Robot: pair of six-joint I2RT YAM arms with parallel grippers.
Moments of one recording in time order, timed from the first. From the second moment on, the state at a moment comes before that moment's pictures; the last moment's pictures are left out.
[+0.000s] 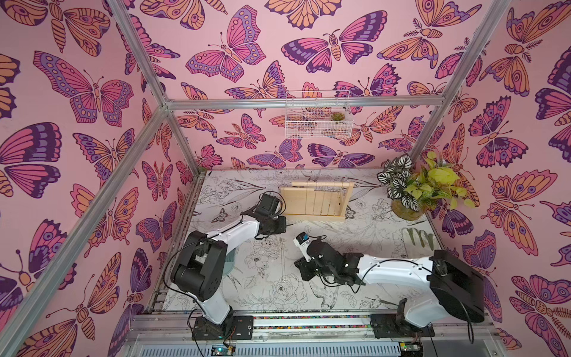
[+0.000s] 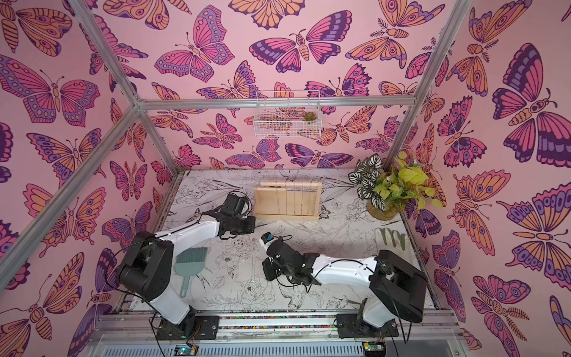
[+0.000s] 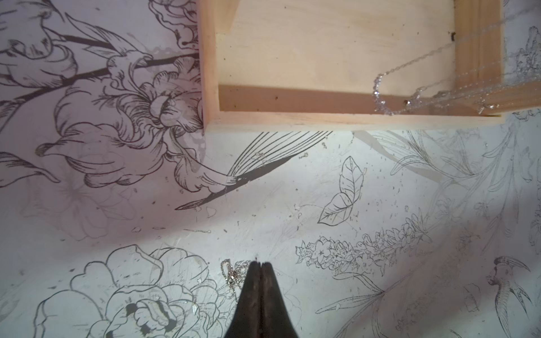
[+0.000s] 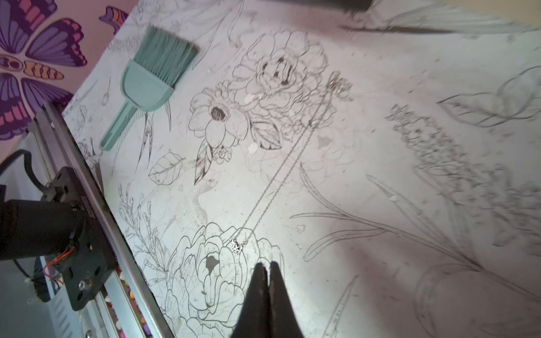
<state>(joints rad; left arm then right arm) -0.44 1.68 1.03 -0.37 0.16 -0.43 1.08 1.47 0.76 -0.02 0.02 0.52</state>
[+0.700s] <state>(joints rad) -0.44 1.72 0.97 -0.37 0.19 -0.43 1.03 1.43 0.70 -0.05 0.07 0.52</state>
